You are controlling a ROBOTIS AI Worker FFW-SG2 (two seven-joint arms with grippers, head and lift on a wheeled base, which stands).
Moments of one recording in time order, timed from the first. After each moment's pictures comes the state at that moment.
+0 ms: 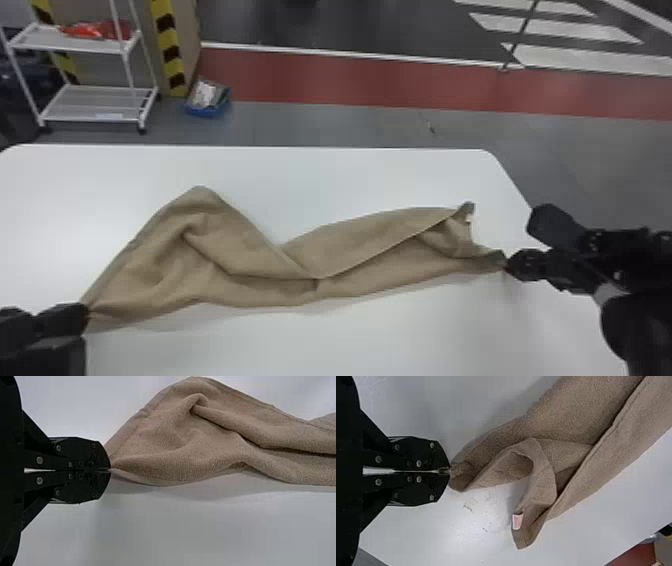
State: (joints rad) left arm 0.46 0.29 0.23 -2.06 -1.07 -0.08 -0.93; right arm -0.07 -0.20 -0.48 -1.61 1.06 0.05 1.32
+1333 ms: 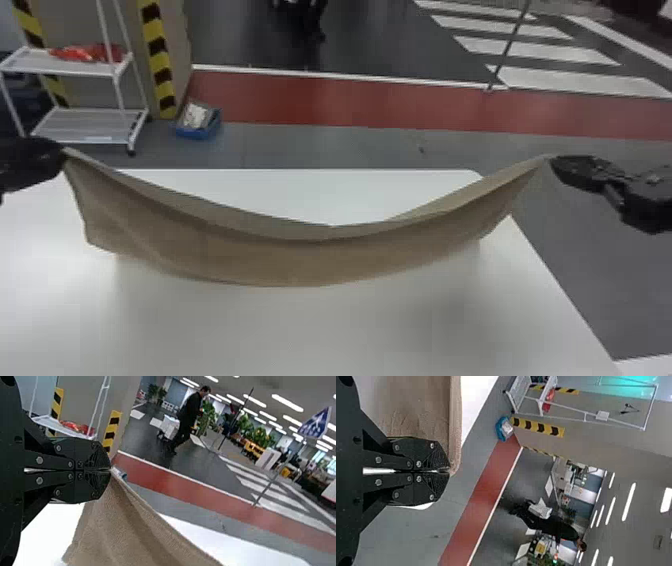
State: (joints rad) left arm 0.10 0.16 0.30 -2.24 -0.82 0.07 -0.98; right arm -0.15 -0.22 -0.63 -1.95 0.41 0.51 1.16
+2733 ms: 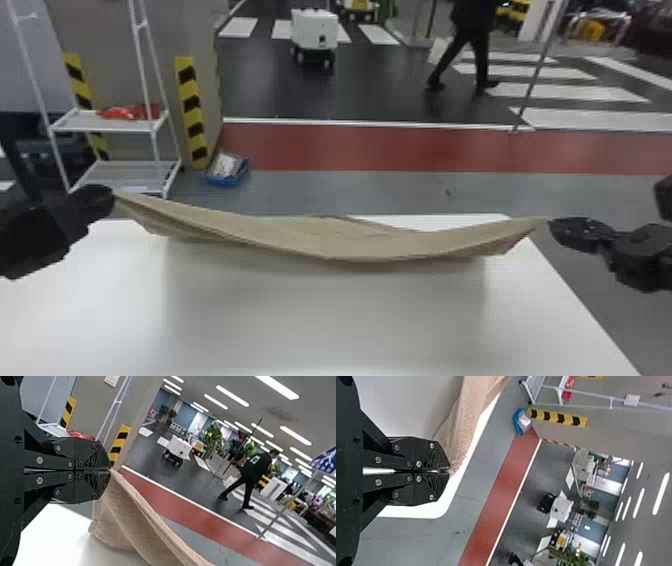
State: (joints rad) left arm -0.05 0.17 0.29 -1.88 -0.84 -0.05 -0.77; right arm -0.07 -0.24 -0.46 -1.96 0.41 0.61 0.99
